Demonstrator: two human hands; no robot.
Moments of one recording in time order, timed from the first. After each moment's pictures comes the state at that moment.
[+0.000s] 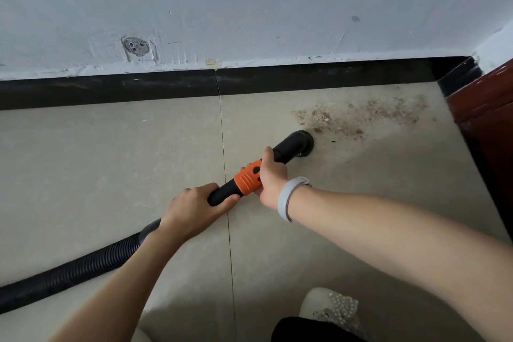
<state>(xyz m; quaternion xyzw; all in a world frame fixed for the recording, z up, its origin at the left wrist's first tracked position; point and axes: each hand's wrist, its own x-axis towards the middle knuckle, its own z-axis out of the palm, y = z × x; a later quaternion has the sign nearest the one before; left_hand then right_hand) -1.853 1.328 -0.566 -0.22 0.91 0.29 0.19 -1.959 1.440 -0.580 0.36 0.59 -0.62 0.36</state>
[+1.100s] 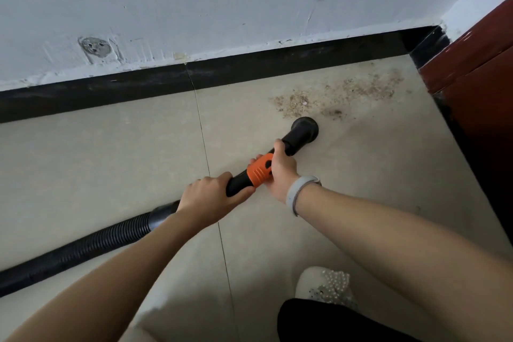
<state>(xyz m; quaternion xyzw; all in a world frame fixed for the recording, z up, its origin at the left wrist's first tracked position) -1.883 1.366 -0.568 -0.09 0.95 0.18 0.23 -1.964 1.486 -0.581 0.42 0.50 -0.70 0.29</state>
